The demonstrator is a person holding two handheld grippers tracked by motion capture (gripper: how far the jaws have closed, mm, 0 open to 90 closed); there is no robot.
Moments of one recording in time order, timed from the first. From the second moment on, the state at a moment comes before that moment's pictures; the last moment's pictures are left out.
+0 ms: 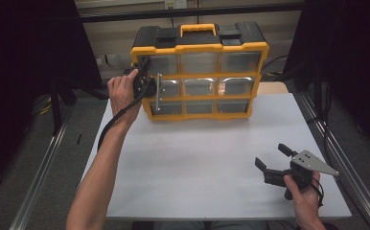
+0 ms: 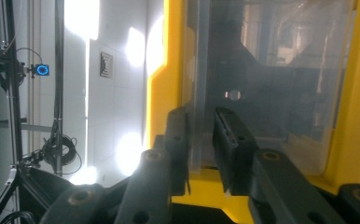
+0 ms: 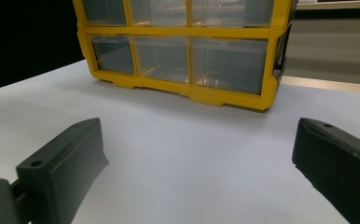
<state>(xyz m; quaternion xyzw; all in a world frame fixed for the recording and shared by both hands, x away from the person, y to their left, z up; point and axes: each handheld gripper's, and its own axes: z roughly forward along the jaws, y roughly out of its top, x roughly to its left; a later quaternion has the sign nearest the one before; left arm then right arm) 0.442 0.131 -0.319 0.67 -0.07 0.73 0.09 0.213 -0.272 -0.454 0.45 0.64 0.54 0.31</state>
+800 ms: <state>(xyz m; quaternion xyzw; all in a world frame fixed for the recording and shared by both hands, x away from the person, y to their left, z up) 0.437 0.132 -0.317 0.66 -0.10 0.74 0.09 0.213 -0.272 -0.454 0.45 0.64 0.54 0.31</state>
